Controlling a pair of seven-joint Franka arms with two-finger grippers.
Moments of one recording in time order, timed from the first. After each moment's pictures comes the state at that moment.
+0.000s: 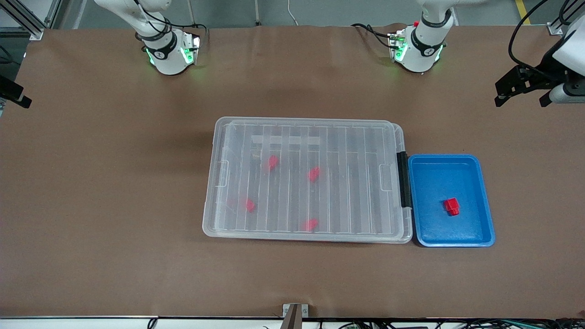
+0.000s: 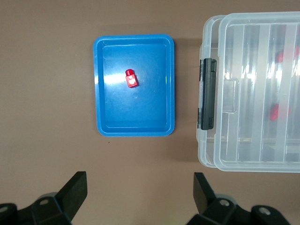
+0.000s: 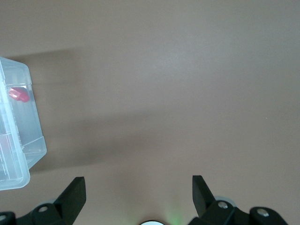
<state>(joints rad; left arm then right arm) 0.05 -0.08 -0.16 -1.57 0.01 1.53 -0.06 -0.08 -0.02 -0.06 -1.45 0.00 1.40 0.01</state>
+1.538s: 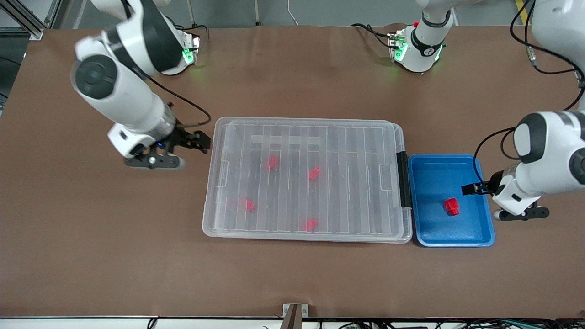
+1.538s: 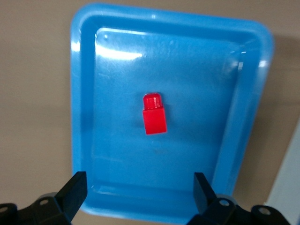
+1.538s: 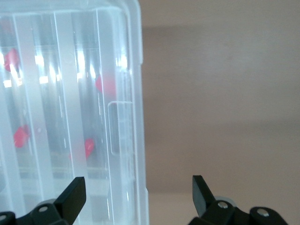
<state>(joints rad) 0.17 0.50 -0.15 -1.69 0.08 2.03 -0.13 0.15 0.23 0.29 -1.73 0.01 1.97 0.48</state>
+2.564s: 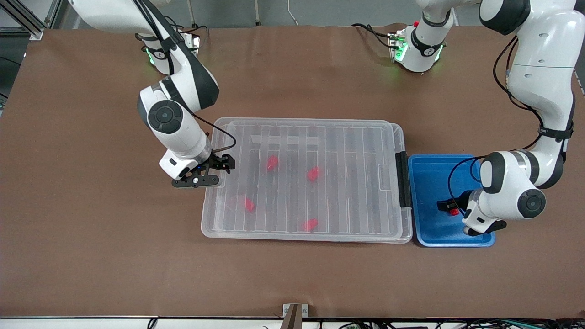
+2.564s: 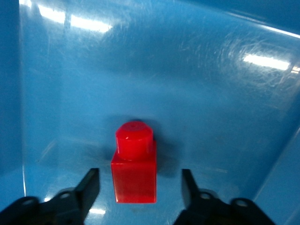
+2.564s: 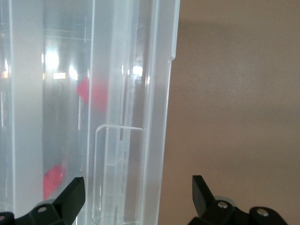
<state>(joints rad) 0.16 0.75 -0.16 -1.58 0.08 2.10 -0.24 0.18 0.35 0.29 -1.83 -0.12 2.18 0.46</state>
